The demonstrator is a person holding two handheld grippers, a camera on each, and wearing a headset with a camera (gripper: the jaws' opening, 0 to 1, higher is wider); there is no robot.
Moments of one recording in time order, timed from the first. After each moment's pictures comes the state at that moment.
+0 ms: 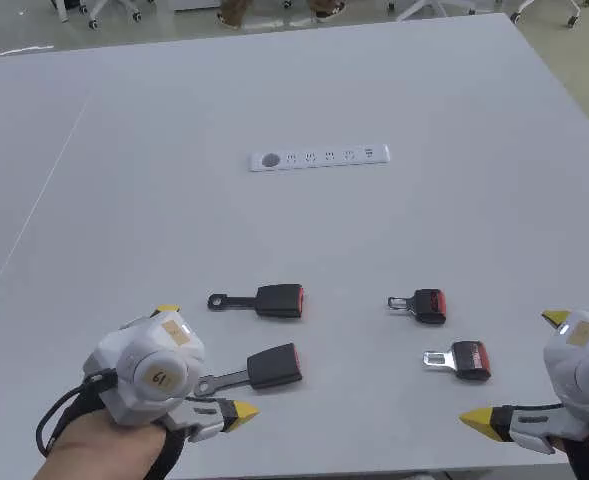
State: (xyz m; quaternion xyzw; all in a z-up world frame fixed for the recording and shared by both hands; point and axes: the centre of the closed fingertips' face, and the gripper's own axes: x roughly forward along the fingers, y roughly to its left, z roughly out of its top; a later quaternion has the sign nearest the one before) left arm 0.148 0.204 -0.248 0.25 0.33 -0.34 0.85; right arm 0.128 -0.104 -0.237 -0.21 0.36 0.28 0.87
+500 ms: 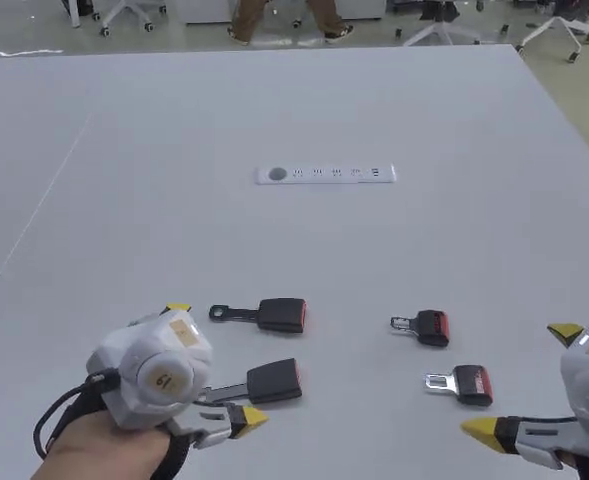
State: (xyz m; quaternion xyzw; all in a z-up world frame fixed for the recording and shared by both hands) left arm 0.158 0.189 -0.238 0.24 0.32 -0.35 0.85; right arm 0.133 -0.112 -0.241 -0.21 0.35 0.28 0.87
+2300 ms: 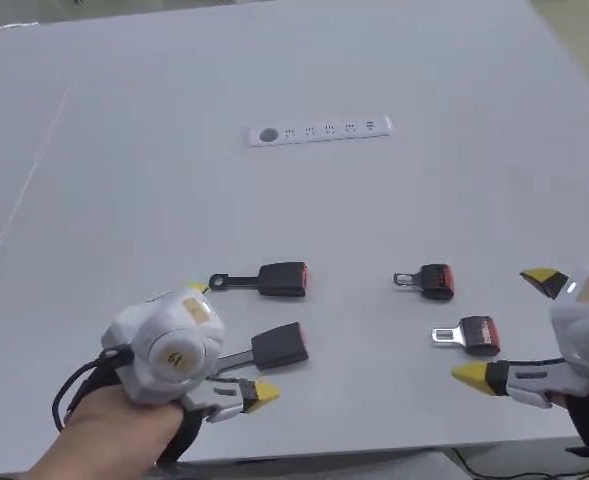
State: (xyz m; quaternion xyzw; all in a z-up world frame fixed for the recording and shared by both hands) left arm 0.150 0.172 -0.266 0.26 0.33 -0.40 0.81; right arm 0.141 -0.087 -0.257 -0.21 0.33 0.33 0.86
